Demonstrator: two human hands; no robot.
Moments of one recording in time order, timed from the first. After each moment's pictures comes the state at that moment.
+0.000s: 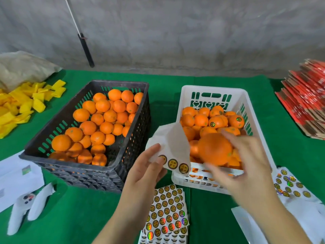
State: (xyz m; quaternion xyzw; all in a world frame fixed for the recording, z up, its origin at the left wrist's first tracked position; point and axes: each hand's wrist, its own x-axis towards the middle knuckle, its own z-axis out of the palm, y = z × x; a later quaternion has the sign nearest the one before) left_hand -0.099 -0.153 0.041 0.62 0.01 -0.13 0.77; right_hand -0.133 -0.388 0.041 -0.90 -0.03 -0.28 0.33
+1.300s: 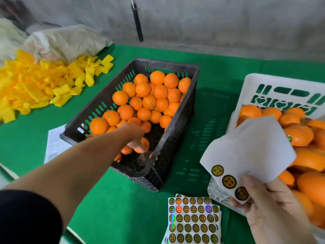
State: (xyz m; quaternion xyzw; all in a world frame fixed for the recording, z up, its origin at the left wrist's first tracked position) left_hand 0.174 -0.001 -0.063 0.91 -0.12 -0.33 -0.23; right_hand -0.057 -0.328 -0.011 -0.53 0.19 0.05 0.83
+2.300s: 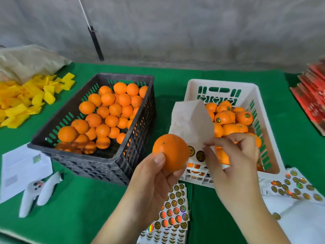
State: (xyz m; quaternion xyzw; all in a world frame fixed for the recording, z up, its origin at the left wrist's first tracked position) left_hand -0.102 -0.173 0.044 0.43 0.01 -0.22 0.87; right_hand -0.122 -0.356 0.038 -0.88 0.05 -0.30 0.36
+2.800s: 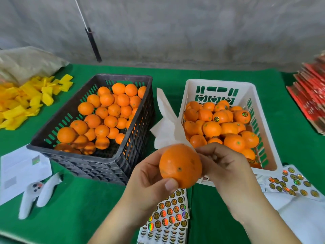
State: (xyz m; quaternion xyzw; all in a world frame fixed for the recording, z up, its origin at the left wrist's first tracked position) left_hand -0.110 -0.160 0.050 0.55 -0.12 -0.19 0.80; right_hand -0.134 -0.342 0.063 -0.68 0.04 -0.06 0.73
